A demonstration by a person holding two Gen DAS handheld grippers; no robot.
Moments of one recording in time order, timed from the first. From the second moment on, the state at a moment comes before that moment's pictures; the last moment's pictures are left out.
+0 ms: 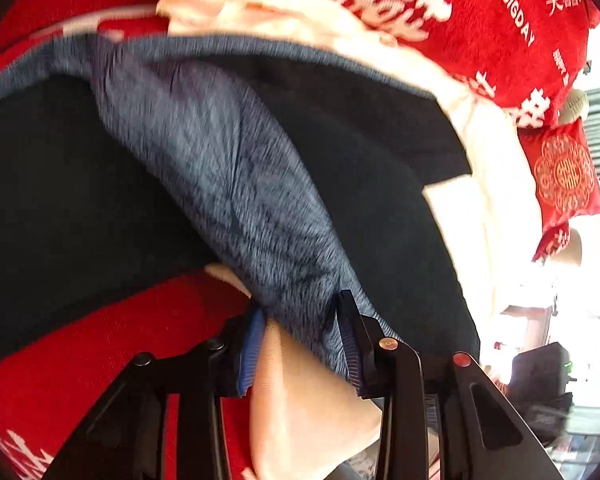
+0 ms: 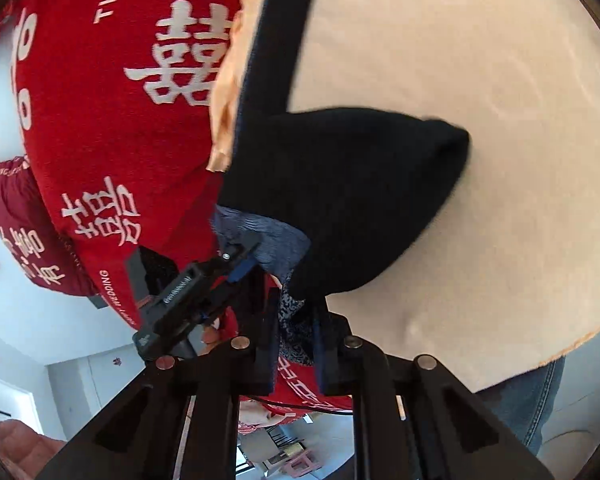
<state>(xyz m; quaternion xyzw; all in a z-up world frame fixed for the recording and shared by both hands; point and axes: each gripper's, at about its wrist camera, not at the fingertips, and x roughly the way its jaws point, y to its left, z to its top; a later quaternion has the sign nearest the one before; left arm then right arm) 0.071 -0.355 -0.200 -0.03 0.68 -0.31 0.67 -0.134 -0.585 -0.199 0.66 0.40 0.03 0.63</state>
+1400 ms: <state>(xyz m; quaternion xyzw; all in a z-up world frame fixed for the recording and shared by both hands) 0.150 -0.290 -0.224 0.07 0.65 -0.02 0.76 -0.011 -0.771 -0.216 0.55 0.47 -0.07 0.69</state>
